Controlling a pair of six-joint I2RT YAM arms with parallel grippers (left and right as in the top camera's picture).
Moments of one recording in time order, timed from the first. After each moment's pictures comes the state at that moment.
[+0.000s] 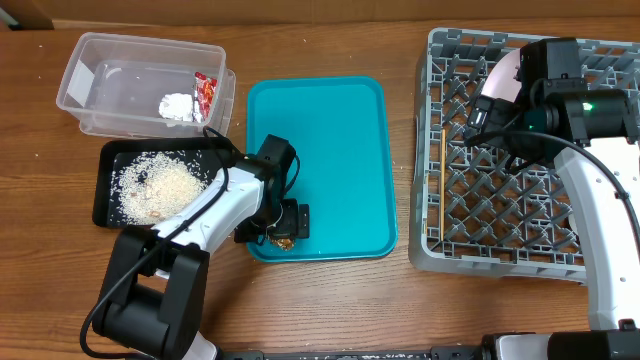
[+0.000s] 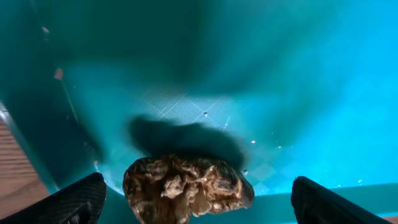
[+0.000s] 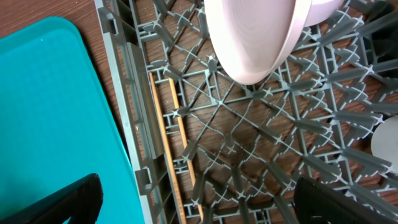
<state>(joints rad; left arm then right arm) -0.39 1.75 1.04 -0.91 0.13 -0.42 0.05 1.54 1.59 -1.23 0.06 0.38</state>
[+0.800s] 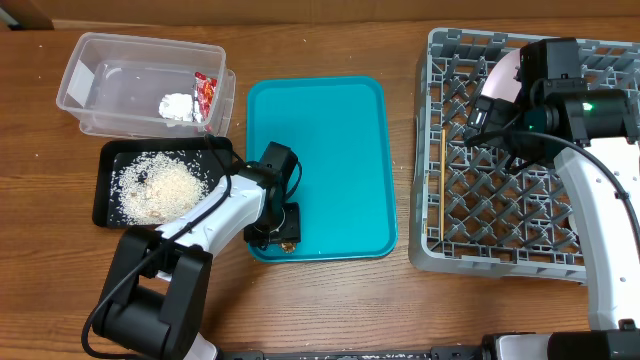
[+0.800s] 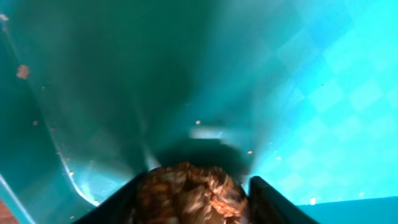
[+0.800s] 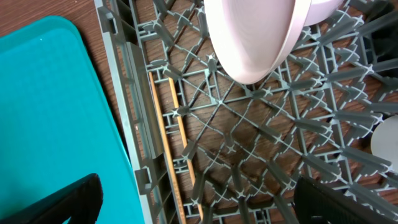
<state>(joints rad) -0.40 1.74 0.98 -0.83 0.15 -0.47 0.05 1.54 1.59 -1.23 0.06 0.38</state>
